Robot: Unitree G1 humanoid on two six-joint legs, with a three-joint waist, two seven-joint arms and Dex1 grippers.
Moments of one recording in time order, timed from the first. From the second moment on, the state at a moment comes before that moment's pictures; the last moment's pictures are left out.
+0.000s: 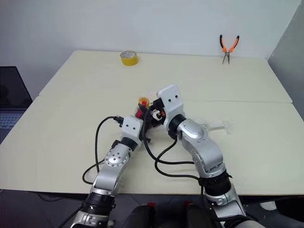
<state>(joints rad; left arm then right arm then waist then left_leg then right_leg) -0.27 0.13 -0.11 0.04 0.11 0.06 -0.15 -0.56 -0.04 0.23 -0.32 0.18 0.68 0.26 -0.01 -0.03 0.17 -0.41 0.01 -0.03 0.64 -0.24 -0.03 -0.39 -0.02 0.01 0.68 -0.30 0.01</state>
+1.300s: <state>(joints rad) -0.43 0.13 0.10 0.26 -0.08 0.09 -0.15 -0.43 -0.30 0.19 -0.52 0.39 0.81 0.50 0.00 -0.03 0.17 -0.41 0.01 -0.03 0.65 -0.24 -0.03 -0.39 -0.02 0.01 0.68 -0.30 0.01</state>
